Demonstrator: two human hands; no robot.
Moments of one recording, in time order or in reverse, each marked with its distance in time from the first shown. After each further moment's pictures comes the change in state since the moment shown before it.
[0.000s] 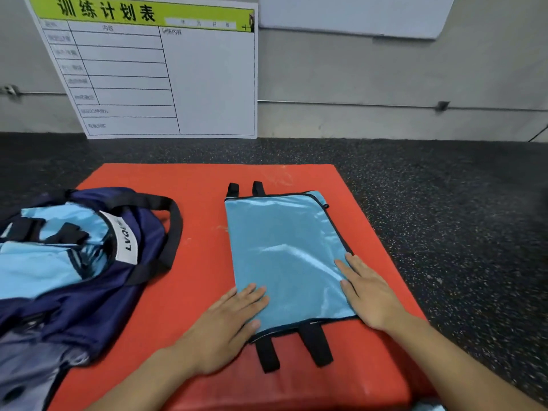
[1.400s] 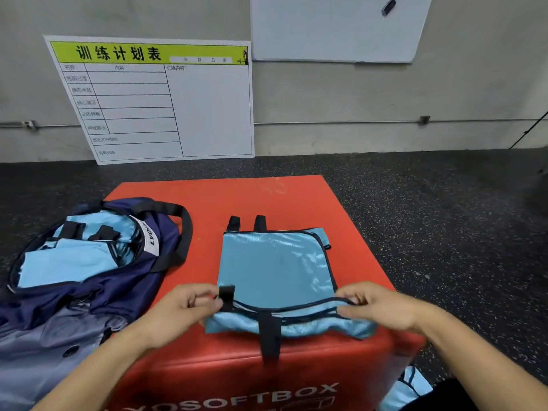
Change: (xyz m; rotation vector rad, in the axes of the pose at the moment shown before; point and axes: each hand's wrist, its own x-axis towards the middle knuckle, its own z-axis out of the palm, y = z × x) left_hand -0.096 0.042 -0.083 -0.862 0.097 -0.208; right_hand -0.124 -0.035 -0.075 0.898 -0.489 -0.238
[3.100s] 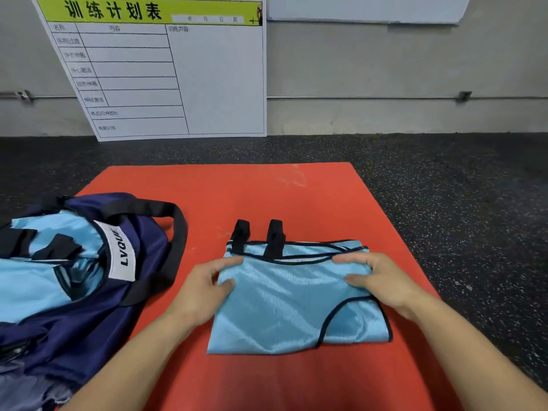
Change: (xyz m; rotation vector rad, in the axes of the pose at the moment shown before) left_hand 0.145 -0.047 -0.020 0.126 0.389 -0.092; right_hand 0.150 0.017 -0.059 -0.031 0.485 0.084
